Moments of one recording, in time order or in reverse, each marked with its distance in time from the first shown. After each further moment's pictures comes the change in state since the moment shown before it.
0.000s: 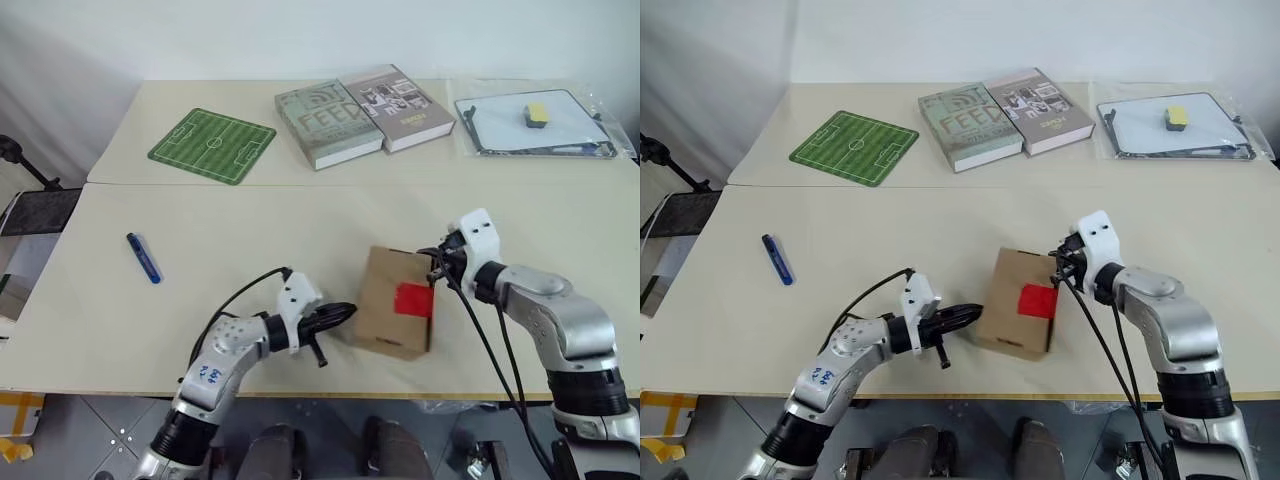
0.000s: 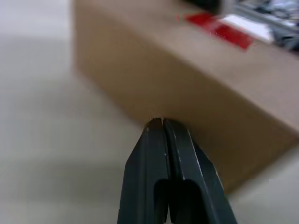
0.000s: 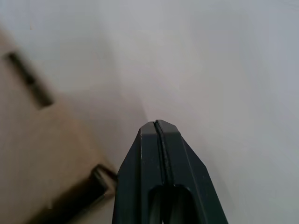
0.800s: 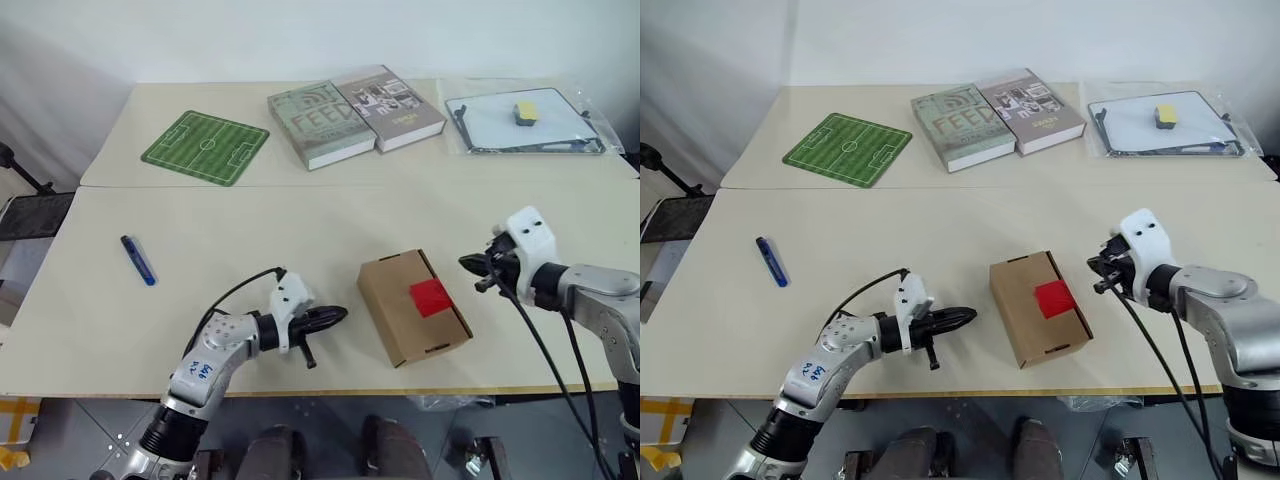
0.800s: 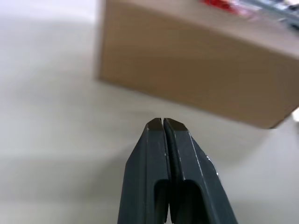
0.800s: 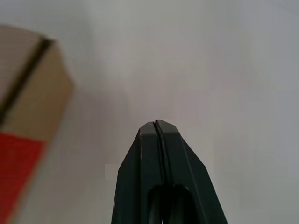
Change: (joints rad) left arm 0.023 0.052 0.032 -0.011 -0.011 0.050 -0.039; right arm 0.107 -0.234 -0.106 -0.201 0.084 0.192 0.104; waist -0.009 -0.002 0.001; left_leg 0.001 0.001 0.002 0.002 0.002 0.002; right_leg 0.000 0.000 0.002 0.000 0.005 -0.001
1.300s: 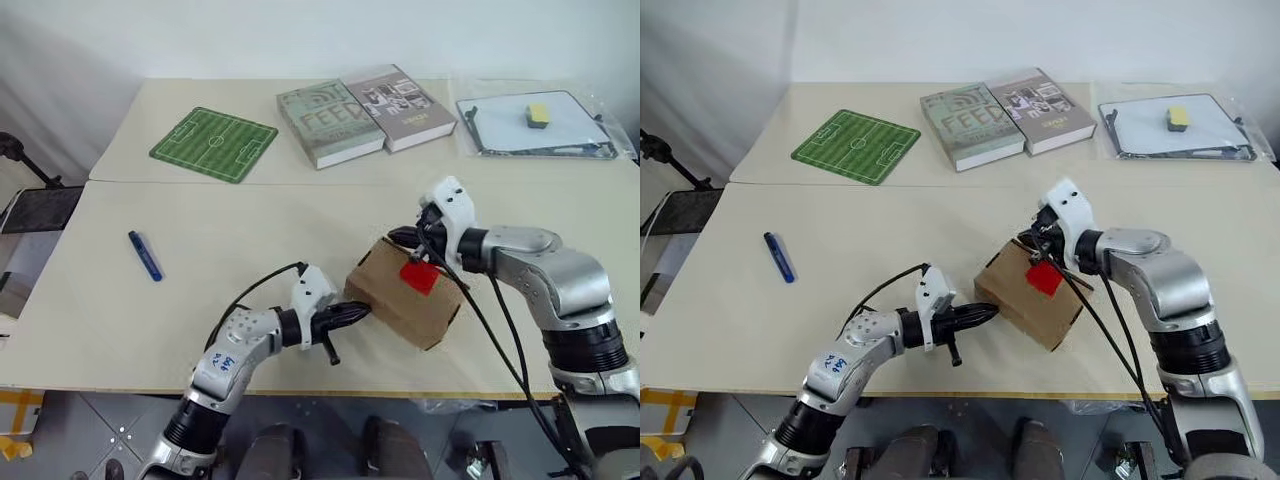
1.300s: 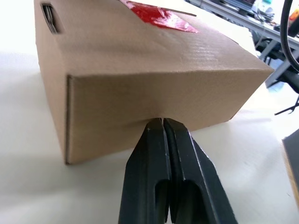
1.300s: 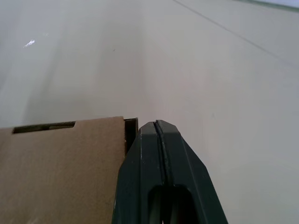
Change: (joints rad) left arm -0.069 -0.097 -0.018 0.029 0.019 0.030 0.070; right arm -0.294 0.175 0.213 0.222 -0.062 -0.158 0.032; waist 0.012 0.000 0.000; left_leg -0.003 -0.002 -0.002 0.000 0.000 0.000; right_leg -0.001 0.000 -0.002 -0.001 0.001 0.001
